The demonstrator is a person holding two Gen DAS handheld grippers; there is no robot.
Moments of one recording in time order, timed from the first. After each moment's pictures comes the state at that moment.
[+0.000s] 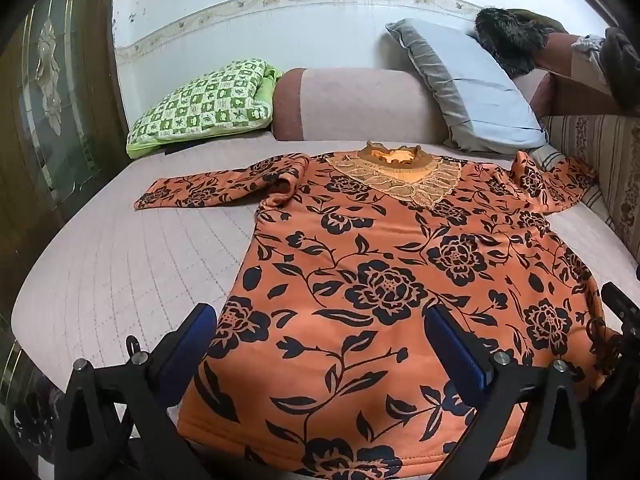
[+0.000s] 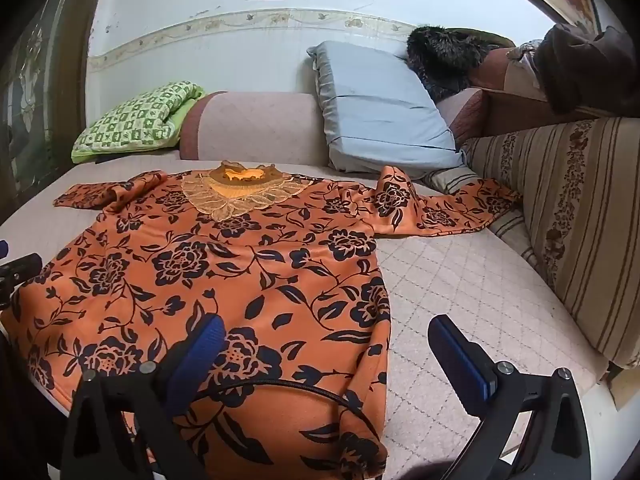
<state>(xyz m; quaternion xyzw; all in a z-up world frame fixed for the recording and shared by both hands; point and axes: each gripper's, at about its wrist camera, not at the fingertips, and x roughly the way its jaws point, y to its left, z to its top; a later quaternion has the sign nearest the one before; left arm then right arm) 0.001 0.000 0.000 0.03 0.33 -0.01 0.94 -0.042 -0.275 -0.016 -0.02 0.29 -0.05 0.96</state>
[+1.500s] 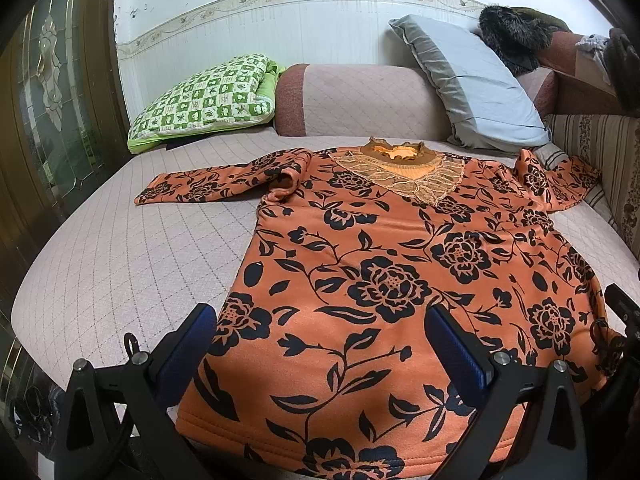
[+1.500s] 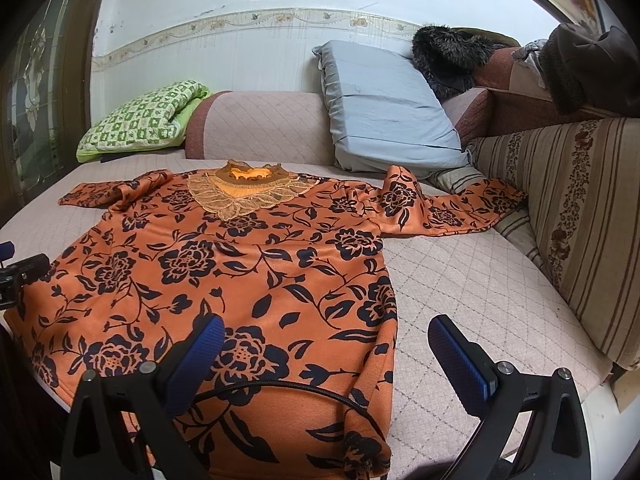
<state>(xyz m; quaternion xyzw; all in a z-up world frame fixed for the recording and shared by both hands) 0.003 0.001 -0.006 0.04 0.33 0.00 0.94 -0.043 -0.271 -0.016 -0.02 0.29 -0.04 0.96</state>
